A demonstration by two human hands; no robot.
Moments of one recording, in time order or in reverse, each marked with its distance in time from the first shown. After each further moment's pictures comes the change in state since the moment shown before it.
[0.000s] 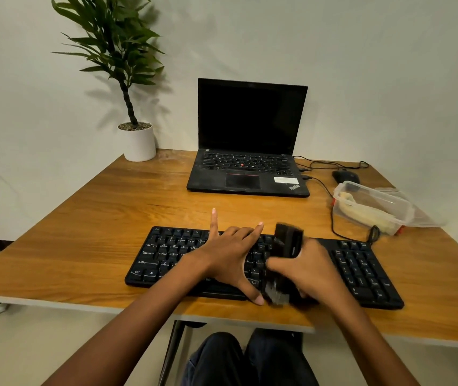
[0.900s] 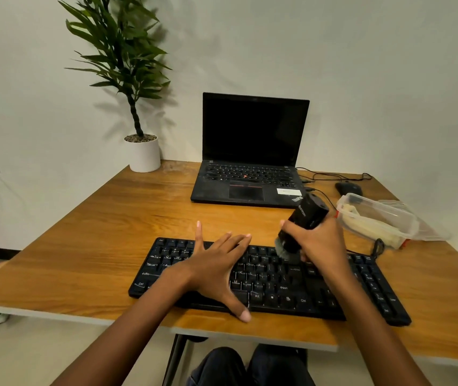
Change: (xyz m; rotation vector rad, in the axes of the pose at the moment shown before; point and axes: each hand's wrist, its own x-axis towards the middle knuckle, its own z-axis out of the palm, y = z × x) left_hand -0.021 -0.020 -0.005 -0.031 -0.085 -0.024; right_hand 0.044 -0.010 -0.016 0.216 0.269 -0.094
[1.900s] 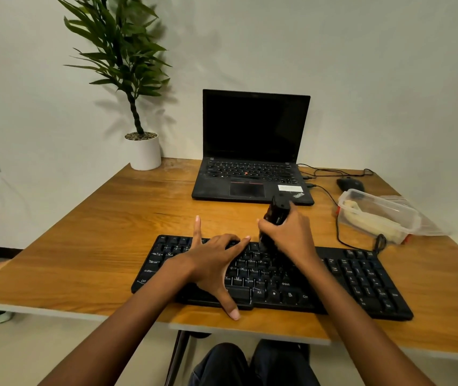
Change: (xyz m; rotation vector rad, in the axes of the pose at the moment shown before) left_hand -0.002 -0.004 -0.007 0.094 -0.071 -0.057; right_hand 0.024 0.020 0.044 -0.222 -0.067 -0.071
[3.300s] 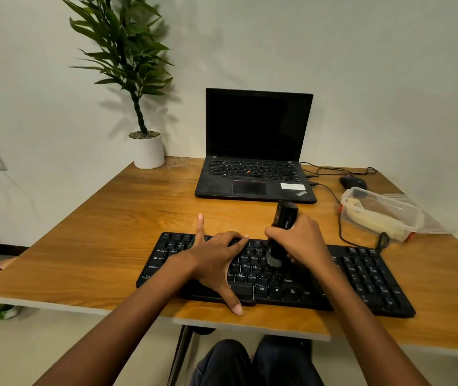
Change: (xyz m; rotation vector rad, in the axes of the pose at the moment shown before) left_hand 0.000 -0.001 0.001 0.012 -0.004 -0.005; right_hand -0.017 -0.011 -0.019 -0.006 -0.144 0.134
